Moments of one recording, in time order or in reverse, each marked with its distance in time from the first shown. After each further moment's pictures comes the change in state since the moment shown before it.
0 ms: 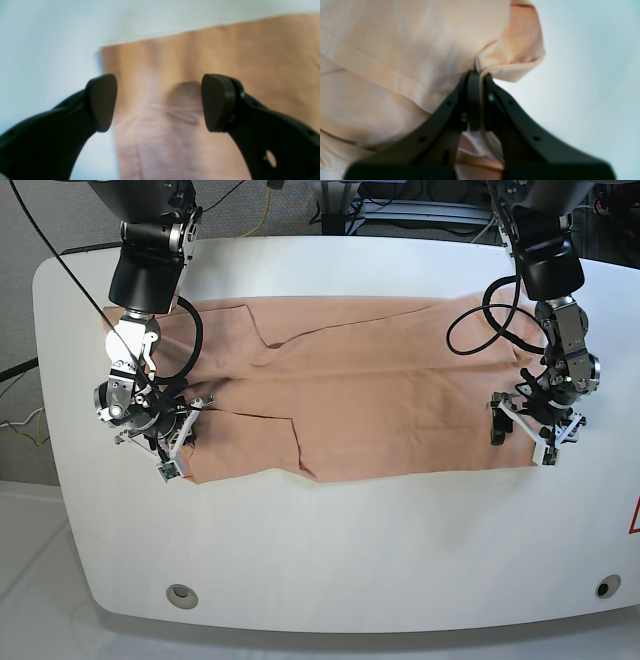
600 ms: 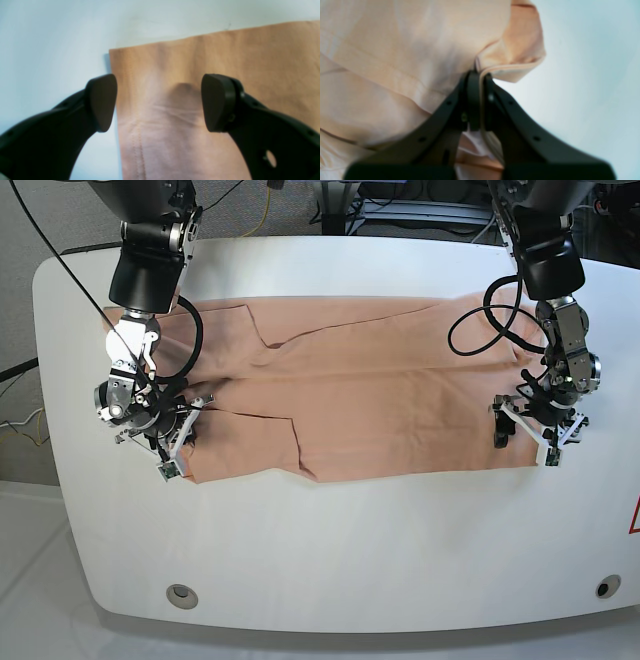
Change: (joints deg) left arm 0.0 0.0 0.1 0.0 0.1 2.1 -1.0; right arm -0.2 0.0 0.0 0.0 0.0 0.0 0.0
